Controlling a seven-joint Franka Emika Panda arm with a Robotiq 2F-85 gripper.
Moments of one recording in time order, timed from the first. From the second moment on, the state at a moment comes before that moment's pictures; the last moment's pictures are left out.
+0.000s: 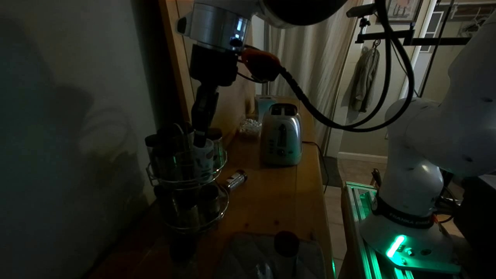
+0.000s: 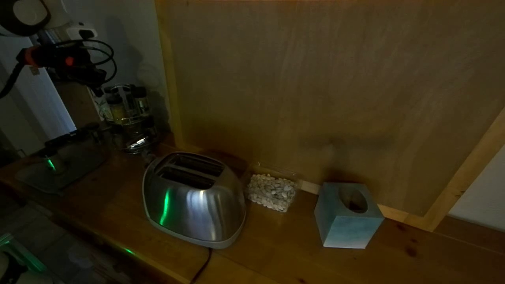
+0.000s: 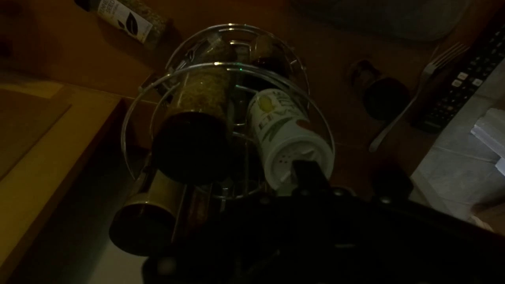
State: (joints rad) arm 0.21 -0.38 0.18 -2.37 0.06 2.26 0.05
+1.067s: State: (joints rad) arm 0.19 -0.40 0.18 -2.36 0.05 2.27 0.05
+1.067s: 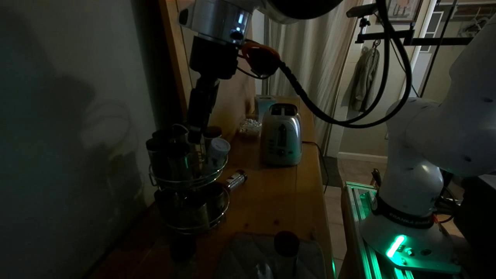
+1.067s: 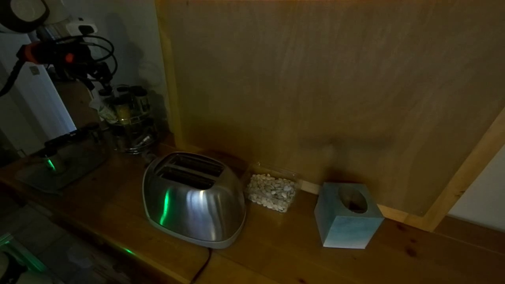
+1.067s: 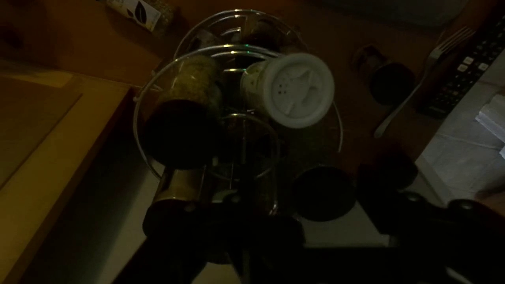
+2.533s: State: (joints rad) arm 0.17 -0.52 0.10 -2.16 0.04 1.96 -0.09
